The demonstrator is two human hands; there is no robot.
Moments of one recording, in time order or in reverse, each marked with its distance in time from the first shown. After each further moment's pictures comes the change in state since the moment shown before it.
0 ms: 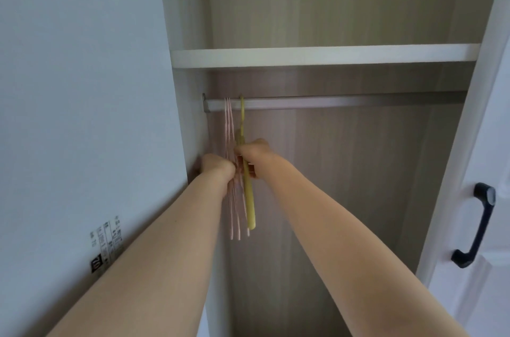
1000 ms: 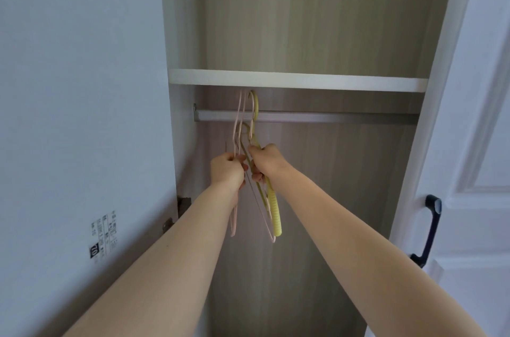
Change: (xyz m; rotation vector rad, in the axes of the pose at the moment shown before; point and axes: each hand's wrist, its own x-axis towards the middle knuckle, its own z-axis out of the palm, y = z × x) left_hand -0.072 0.024 0.027 -0.422 -0.063 0.176; right_hand -0.026 0.004 -0.052 -0.053 0.079 -0.132
